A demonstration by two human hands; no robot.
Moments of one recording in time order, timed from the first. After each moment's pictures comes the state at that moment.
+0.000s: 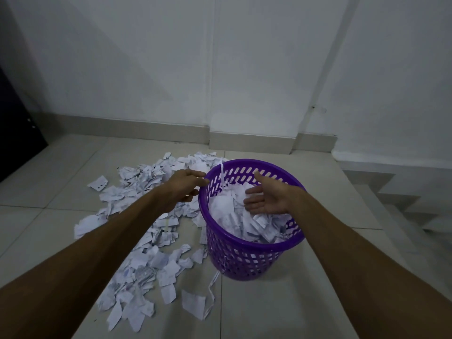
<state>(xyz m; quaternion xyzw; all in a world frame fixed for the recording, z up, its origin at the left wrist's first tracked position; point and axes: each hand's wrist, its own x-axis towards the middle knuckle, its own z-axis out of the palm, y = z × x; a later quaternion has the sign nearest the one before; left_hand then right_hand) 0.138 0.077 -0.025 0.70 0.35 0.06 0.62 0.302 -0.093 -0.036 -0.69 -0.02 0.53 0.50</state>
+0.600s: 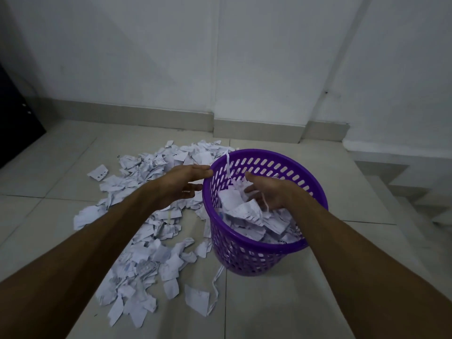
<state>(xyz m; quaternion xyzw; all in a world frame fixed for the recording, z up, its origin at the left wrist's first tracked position) 0.136 0.100 -0.048 0.67 0.30 -0.01 0.68 0.301 -0.066 -0.056 -0.74 -0.06 0.54 0.39</state>
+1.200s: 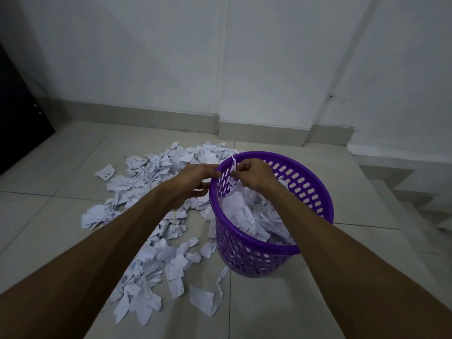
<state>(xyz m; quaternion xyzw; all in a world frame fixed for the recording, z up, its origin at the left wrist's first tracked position) 0.140 0.084 -0.038 0.66 0.32 0.05 0.68 0.286 -0.021 -0.056 -0.88 -0.31 0.18 0.32</state>
